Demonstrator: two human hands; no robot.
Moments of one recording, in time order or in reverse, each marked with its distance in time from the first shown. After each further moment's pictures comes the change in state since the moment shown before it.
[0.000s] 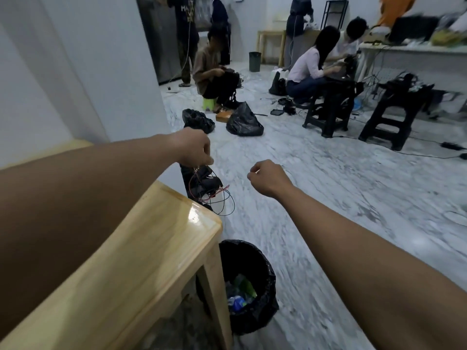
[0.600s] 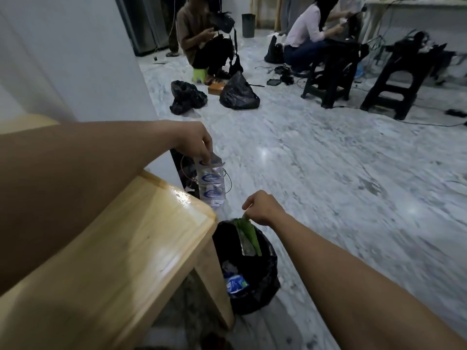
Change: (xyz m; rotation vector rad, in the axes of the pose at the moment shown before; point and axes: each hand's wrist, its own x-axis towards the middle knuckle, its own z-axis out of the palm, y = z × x) left_hand 0.053 0.000 0.058 -0.144 -0.217 0.032; right_hand -0.005 0.090 0.113 -0.026 -0.314 0.207
